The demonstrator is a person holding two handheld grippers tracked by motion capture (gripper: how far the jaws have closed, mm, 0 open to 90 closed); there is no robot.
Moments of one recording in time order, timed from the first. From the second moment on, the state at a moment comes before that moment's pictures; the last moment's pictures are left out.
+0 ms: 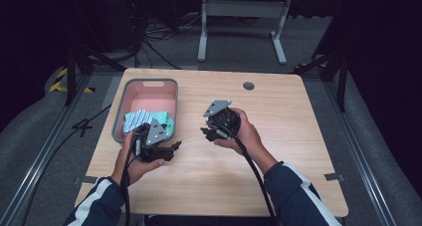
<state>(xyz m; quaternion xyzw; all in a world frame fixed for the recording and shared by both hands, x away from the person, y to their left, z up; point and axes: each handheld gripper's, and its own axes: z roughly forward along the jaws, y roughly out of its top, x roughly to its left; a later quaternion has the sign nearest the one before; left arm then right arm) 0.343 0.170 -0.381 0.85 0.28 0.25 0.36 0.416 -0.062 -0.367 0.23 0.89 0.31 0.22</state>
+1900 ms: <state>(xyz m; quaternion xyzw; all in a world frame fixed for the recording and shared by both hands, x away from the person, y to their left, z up) 0.325 0.110 -0.469 0.93 0.17 0.12 0.31 0.343 -0.231 -0.453 0.31 0.87 0.33 0.21</state>
